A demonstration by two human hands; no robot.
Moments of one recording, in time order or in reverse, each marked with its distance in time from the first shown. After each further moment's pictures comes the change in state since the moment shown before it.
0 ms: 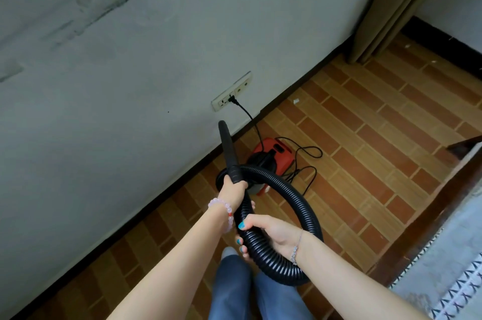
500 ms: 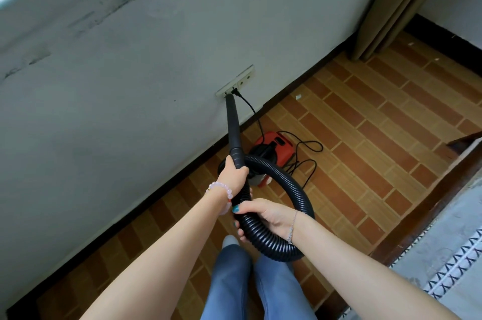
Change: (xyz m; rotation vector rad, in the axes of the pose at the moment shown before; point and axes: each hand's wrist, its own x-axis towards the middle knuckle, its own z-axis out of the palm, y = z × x) left_hand -0.037 -0.002 0.000 0.284 0.073 0.166; right_hand -0.023 0.015 0.014 -0.154 0.022 -0.073
